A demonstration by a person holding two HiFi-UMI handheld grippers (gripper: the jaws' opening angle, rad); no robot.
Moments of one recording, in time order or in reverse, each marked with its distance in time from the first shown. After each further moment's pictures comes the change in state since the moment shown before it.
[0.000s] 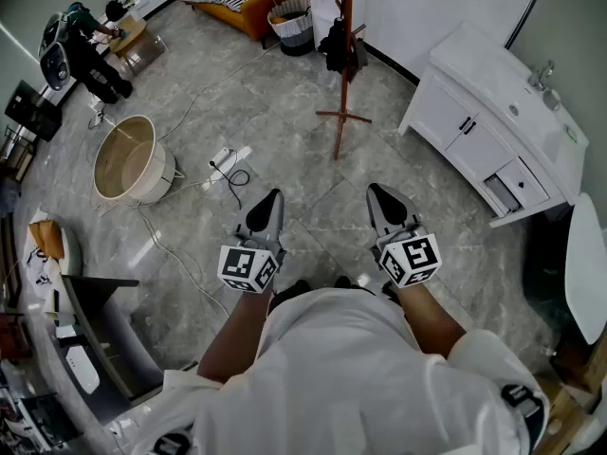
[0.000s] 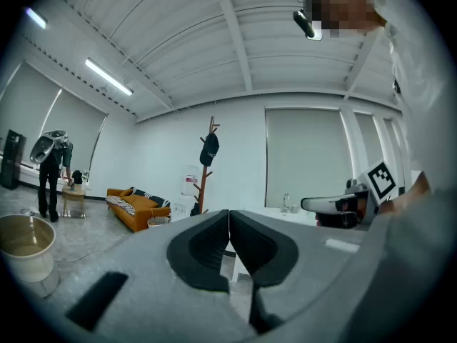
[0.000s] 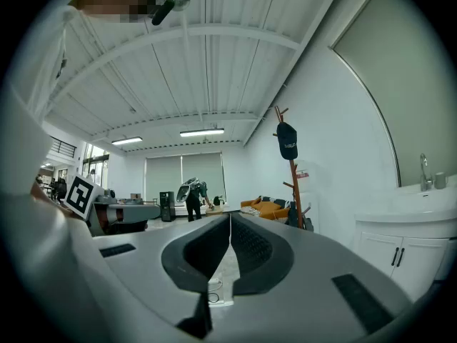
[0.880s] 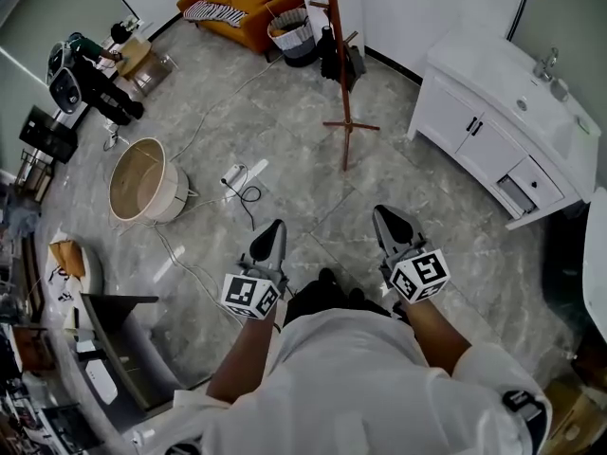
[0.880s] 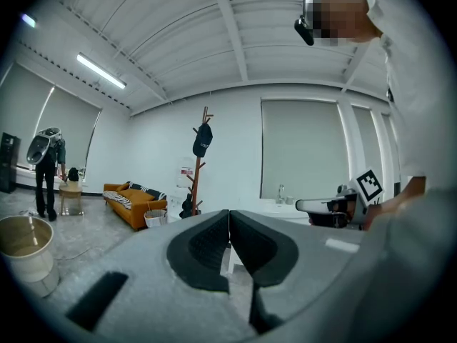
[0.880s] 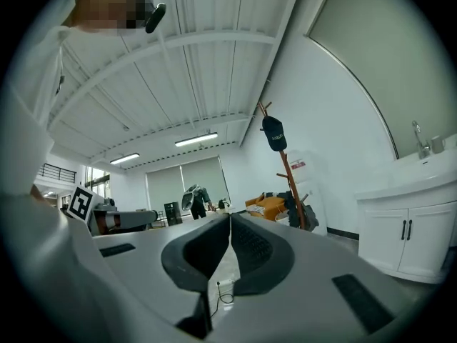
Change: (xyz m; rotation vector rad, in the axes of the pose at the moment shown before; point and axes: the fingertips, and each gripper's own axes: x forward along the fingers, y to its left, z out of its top) left arm 0.022 -0.034 -0.023 0.016 0.066 -0.022; right arm -0.018 -0.058 -0.029 0.151 -0.017 0.040
